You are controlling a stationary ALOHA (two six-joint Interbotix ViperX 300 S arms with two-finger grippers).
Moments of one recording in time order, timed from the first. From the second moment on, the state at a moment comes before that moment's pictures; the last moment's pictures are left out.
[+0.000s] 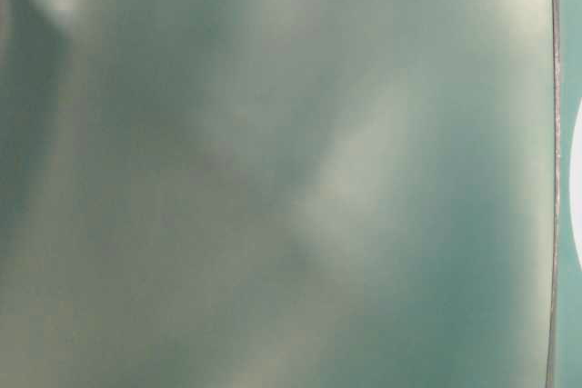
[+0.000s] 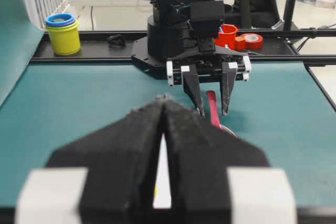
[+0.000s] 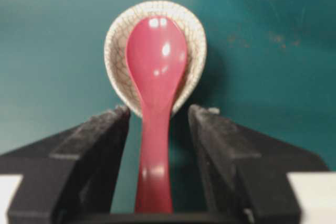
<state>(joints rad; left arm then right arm) 0.02 -0.98 1.18 0.02 -0.26 0.02 0.48 0.08 1.34 0.48 -1.05 0.03</state>
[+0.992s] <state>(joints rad) 0.02 -0.97 1.18 0.02 -0.26 0.02 0.49 0.09 1.34 0.48 -1.03 0.02</state>
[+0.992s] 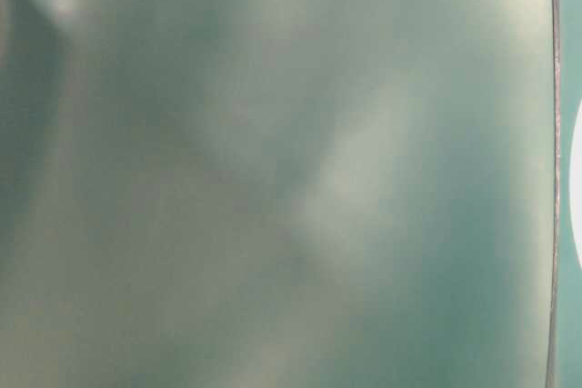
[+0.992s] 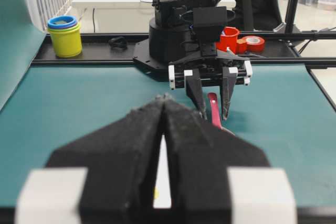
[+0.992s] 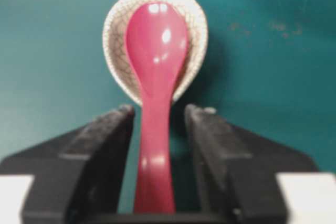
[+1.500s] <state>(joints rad) 0.02 -0.97 1.18 0.02 -0.26 0.02 0.50 0.06 1.31 0.48 -1.03 0.02</state>
